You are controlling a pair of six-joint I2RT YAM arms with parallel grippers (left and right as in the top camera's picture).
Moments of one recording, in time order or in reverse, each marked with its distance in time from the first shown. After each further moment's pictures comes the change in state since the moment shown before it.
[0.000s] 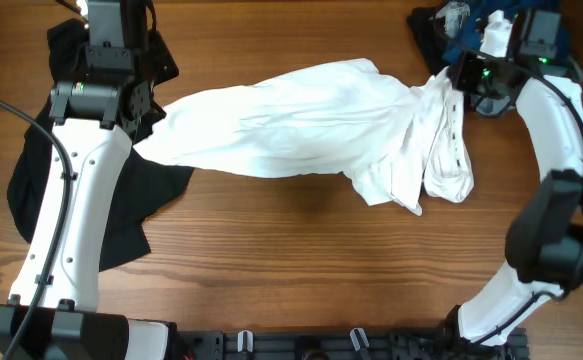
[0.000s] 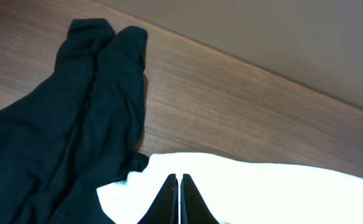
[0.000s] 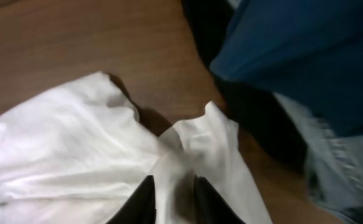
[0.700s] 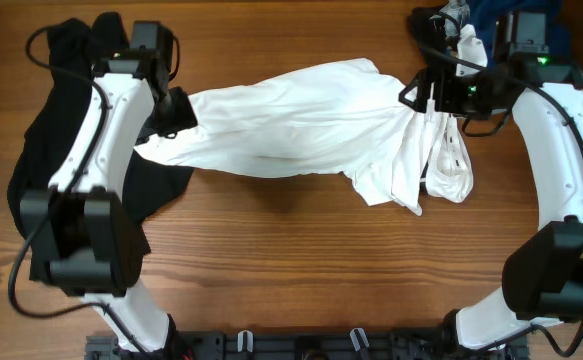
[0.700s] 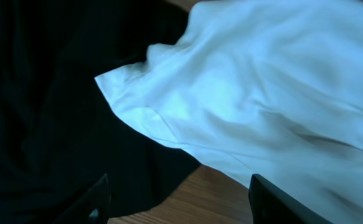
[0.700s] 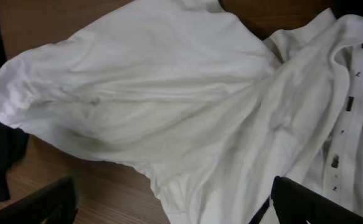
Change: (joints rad) left arm 0.056 0.341 0.003 -0.319 0.121 0.007; right arm 0.106 -0.183 0.023 -0.378 -0.089 -0.042
